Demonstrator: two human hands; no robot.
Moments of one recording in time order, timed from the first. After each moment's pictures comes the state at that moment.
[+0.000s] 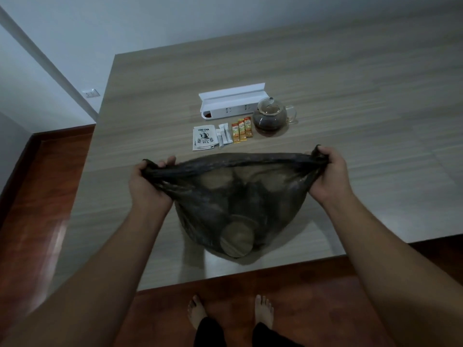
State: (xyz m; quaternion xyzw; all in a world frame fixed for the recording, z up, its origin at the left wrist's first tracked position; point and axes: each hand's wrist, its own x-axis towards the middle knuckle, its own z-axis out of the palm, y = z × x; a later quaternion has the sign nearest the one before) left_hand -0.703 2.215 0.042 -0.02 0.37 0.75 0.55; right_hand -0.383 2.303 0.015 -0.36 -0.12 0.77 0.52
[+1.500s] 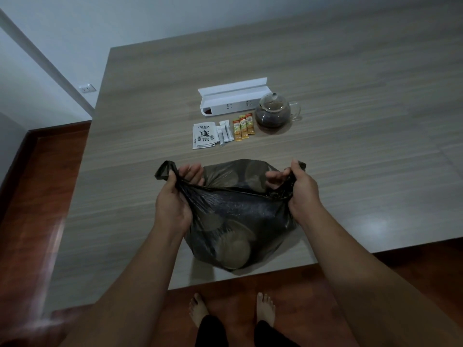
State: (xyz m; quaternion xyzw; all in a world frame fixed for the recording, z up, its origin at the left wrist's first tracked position) left_hand -0.679 2.217 -0.016 0.05 0.40 0.70 0.59; right_hand -0.438 2.281 -0.029 -0.47 -0.15 0.71 0.50
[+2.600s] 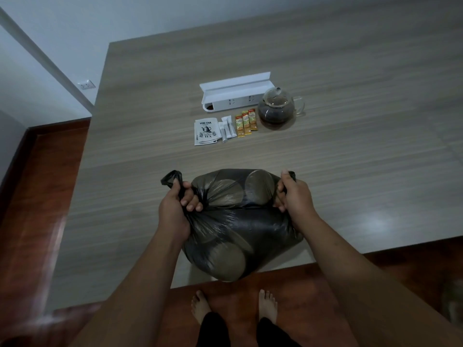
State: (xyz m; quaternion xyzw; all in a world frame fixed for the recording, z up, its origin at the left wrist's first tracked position) left_hand -0.683 2.199 -0.032 0.04 0.46 0.66 0.59; right_hand -0.445 2.260 -0.052 -0.59 -0.38 0.60 0.38
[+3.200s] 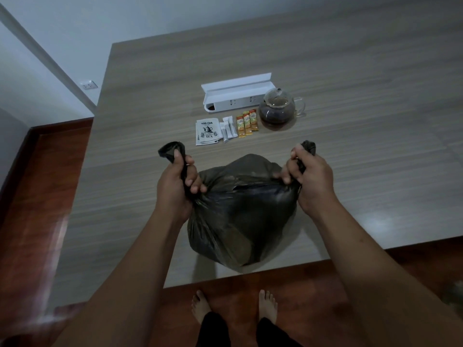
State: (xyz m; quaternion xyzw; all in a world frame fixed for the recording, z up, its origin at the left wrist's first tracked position) left_hand -0.678 2.216 0.018 0.18 0.46 0.65 0.58; right_hand -0.442 2.273 0.015 -0.40 -0.30 0.69 0.53
